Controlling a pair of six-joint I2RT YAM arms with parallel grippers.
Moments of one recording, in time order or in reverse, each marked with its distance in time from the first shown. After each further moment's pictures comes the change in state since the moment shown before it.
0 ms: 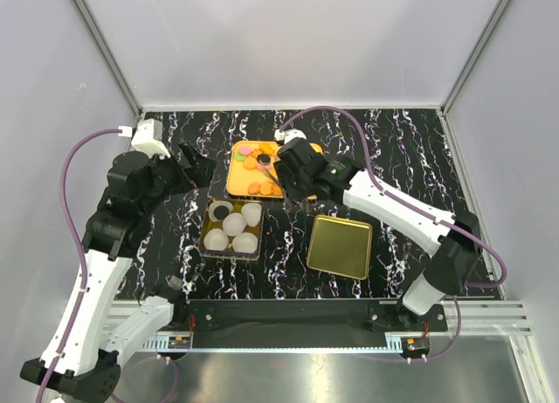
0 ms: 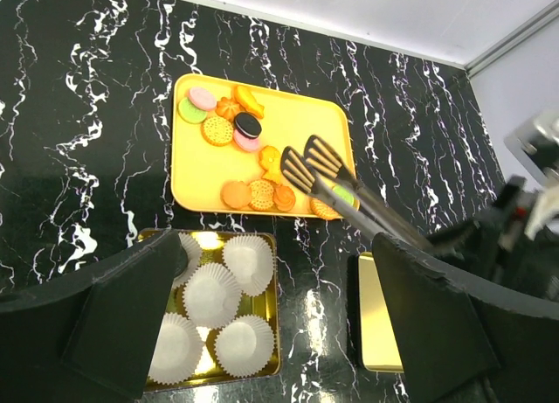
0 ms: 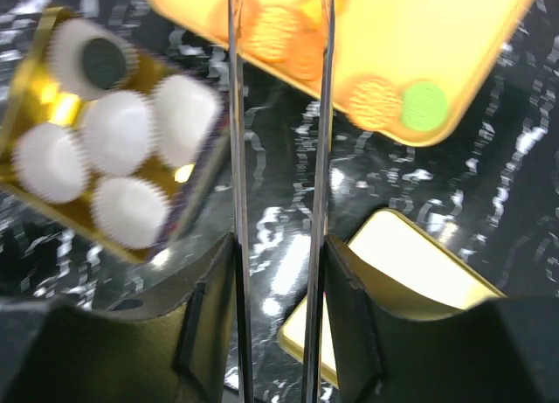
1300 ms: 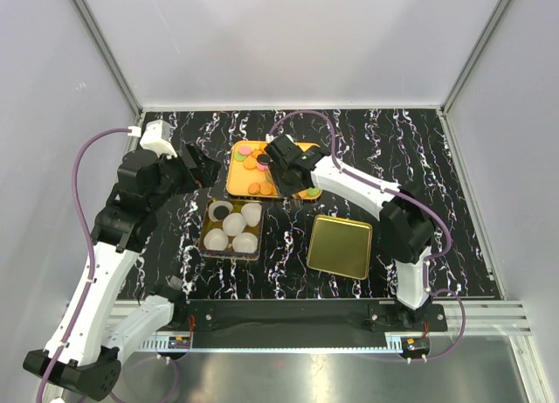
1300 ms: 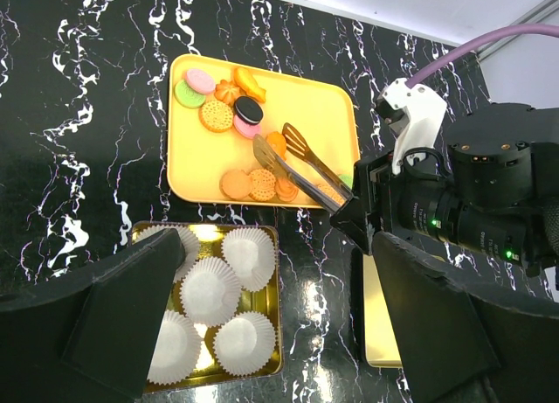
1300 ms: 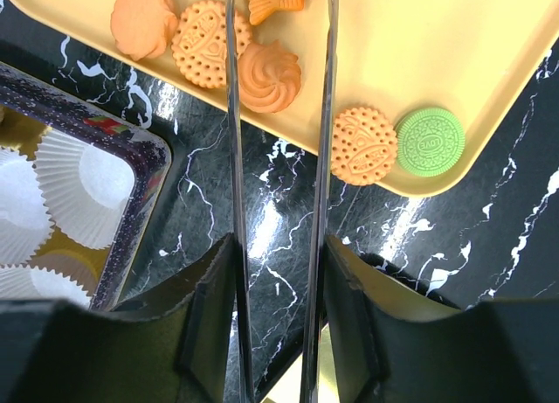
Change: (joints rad) left arm -0.002 0.033 -0.047 0.037 0.014 -0.008; right arm -0.117 0.335 0.107 0.020 -0.026 -0.047
